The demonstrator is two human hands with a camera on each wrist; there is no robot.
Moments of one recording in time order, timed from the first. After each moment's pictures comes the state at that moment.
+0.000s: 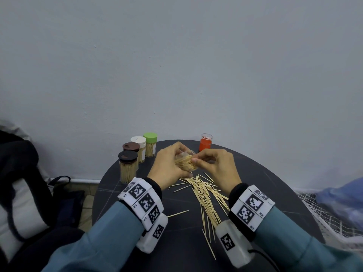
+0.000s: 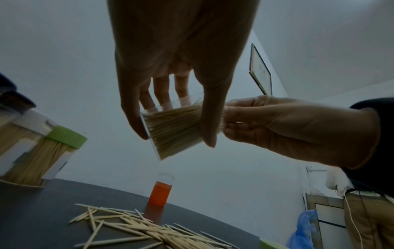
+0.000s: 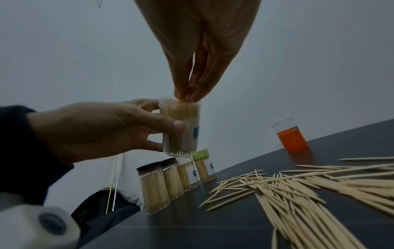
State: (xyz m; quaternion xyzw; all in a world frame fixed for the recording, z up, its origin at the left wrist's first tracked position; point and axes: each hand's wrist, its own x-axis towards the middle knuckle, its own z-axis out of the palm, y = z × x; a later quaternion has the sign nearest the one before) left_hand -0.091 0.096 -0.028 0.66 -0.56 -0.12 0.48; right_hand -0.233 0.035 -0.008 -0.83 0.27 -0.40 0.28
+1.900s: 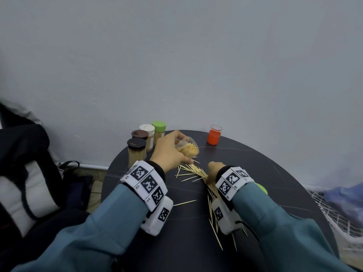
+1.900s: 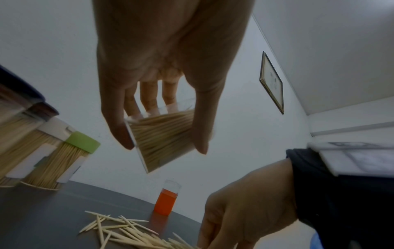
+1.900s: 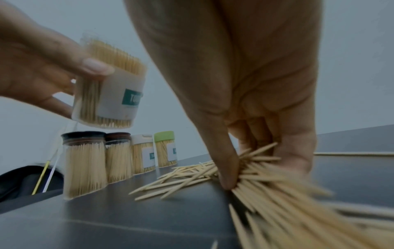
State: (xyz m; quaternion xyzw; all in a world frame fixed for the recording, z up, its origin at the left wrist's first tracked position) left_hand -0.083 0.112 -0.014 0.70 -0.49 -0.17 0.49; right_hand -0.196 0.005 -0.031 -0.85 0.50 0.15 0.06
